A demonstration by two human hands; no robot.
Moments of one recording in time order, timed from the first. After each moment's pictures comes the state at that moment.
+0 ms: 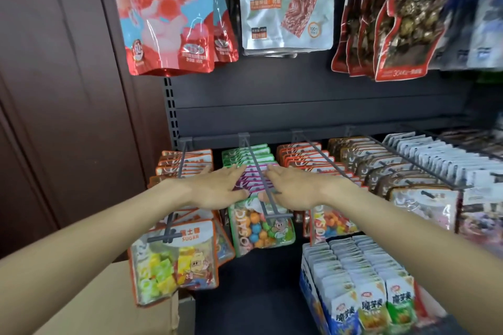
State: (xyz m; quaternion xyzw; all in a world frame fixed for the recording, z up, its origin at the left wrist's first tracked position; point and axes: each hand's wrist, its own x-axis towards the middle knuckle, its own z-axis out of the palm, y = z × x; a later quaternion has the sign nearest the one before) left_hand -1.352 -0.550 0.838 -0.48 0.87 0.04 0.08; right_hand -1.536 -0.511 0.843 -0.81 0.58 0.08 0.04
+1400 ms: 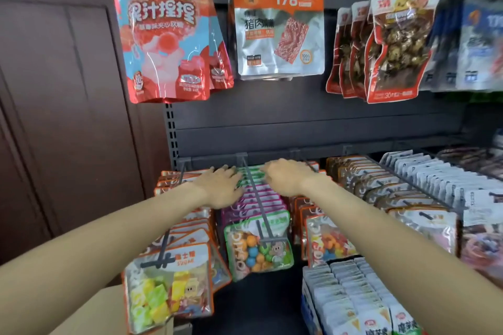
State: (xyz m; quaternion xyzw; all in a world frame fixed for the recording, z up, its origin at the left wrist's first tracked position) left_hand -1.372 -0.585 0.843 -0.52 0.85 -0.07 0.10; right_hand -1.543 -0.564 0.856 -0.78 0.62 -0.02 -0.05
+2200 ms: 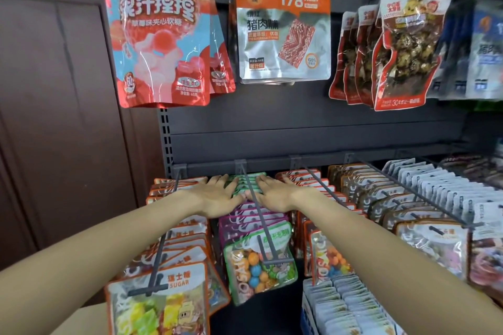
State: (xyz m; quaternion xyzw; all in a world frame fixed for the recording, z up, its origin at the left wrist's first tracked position) left_hand -1.369 -0.615 0.834 -0.54 0.84 -0.01 0.08; right_hand -1.537 -0.603 0.831 -0.76 0.64 0.06 0.05
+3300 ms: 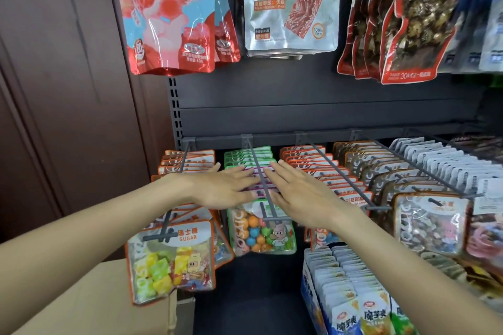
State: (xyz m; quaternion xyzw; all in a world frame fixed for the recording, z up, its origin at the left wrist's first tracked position) left_hand -1.362 -0.541 0.847 -0.43 0.89 0.03 0.14; right_hand -1.550 -0.498 0.815 -0.82 0.57 -0.02 -0.04
